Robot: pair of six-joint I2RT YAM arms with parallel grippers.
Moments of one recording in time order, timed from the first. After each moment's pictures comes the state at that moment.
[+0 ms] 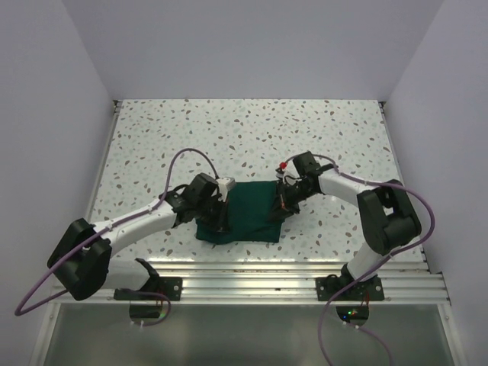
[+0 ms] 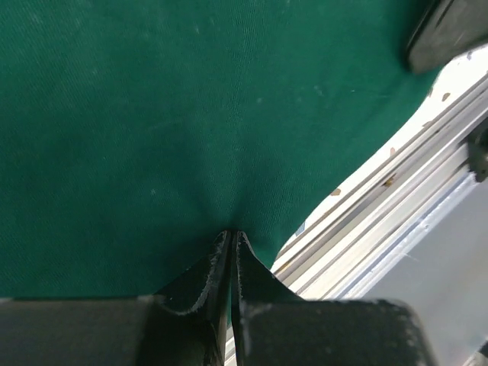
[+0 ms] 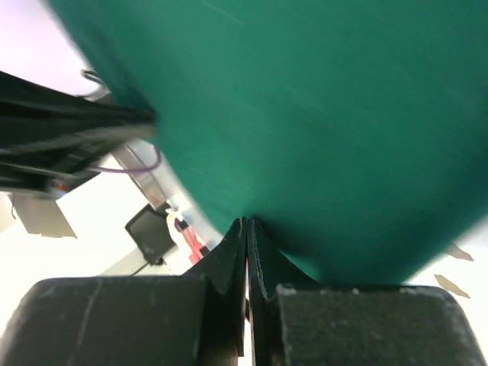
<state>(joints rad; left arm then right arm) -0.71 1.31 0.73 -0.41 0.30 -0.41 0.41 1.68 0.97 -0.56 -0.83 0.50</state>
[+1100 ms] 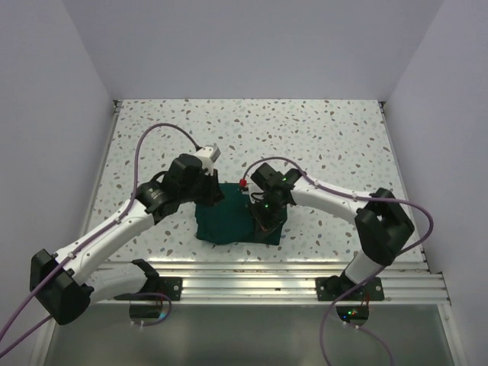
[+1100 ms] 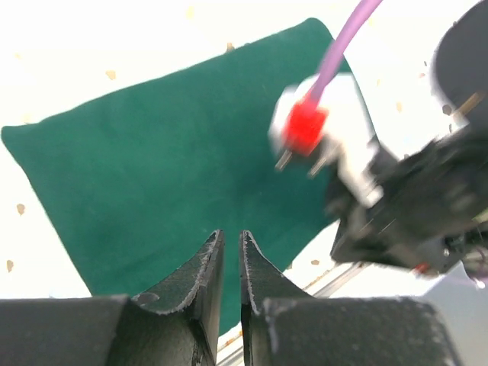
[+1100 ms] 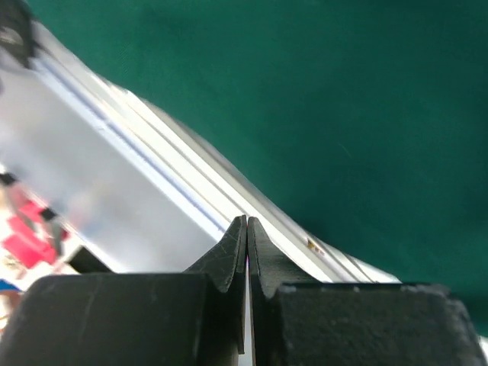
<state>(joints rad) -0.66 1.11 0.92 -0.51 0.09 -0.43 0.79 1.63 1.12 -0.81 -0.48 0.31</state>
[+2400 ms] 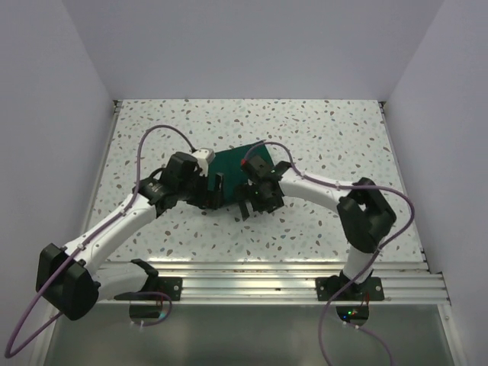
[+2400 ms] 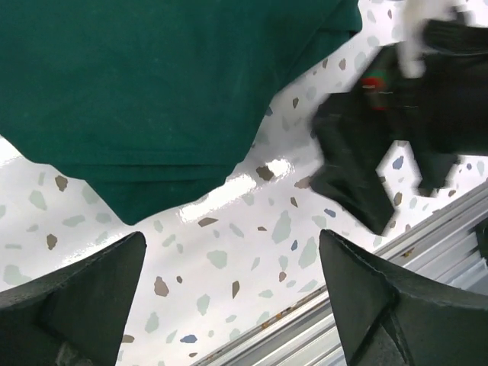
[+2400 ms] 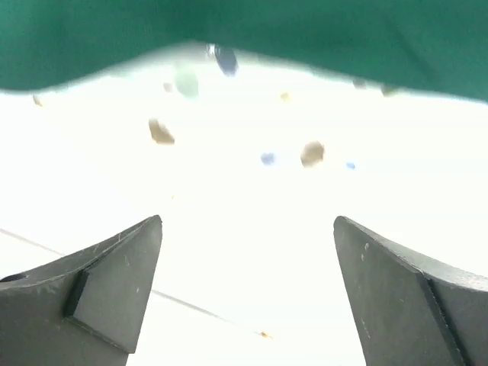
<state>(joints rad) -0.54 1.16 0.91 -0.57 0.13 -0.34 0.79 1.85 1.31 -0.70 -0.06 0.46</state>
